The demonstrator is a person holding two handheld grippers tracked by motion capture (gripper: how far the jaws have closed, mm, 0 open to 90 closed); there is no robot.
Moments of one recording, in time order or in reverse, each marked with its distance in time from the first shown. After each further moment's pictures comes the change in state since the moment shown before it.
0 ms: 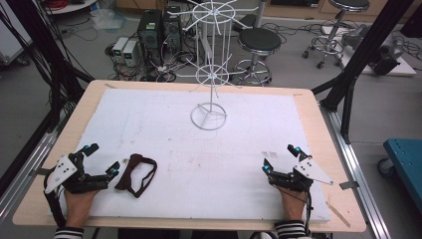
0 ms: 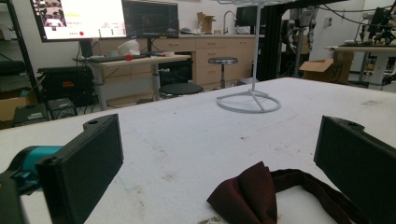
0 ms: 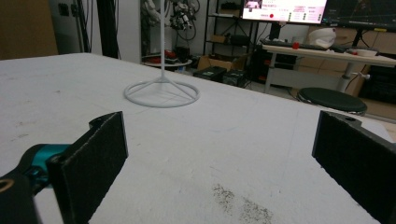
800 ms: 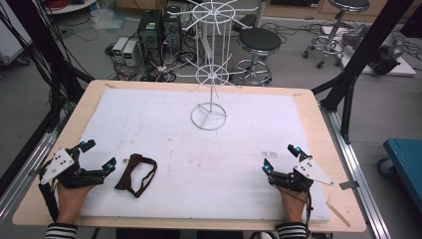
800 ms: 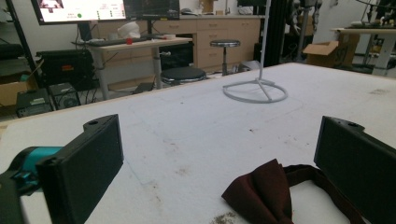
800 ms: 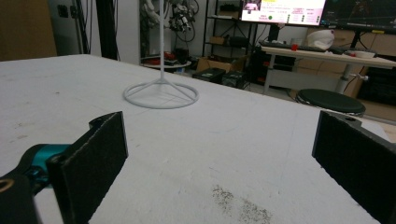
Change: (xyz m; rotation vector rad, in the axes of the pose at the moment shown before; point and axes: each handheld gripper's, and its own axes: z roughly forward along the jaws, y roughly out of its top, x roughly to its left) left arm 0.013 0.018 0.003 0.089 0.000 0.003; right arm 0.001 0.000 -0.001 -0.001 -0.003 0.004
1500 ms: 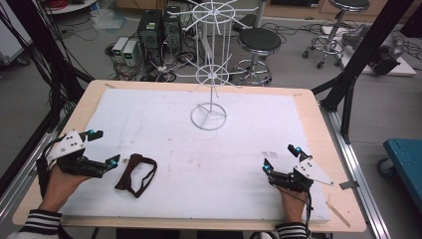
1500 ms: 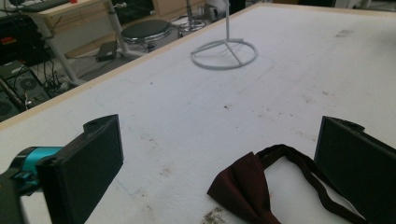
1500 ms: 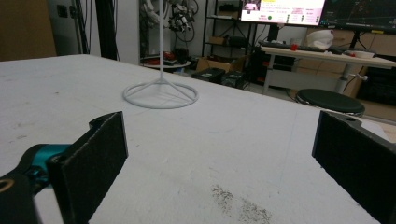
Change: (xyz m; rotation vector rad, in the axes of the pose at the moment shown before) left arm 0.001 0.056 0.023 0.262 -0.169 0.131; right arm 0.000 0.000 0.000 0.000 -0.001 0.000
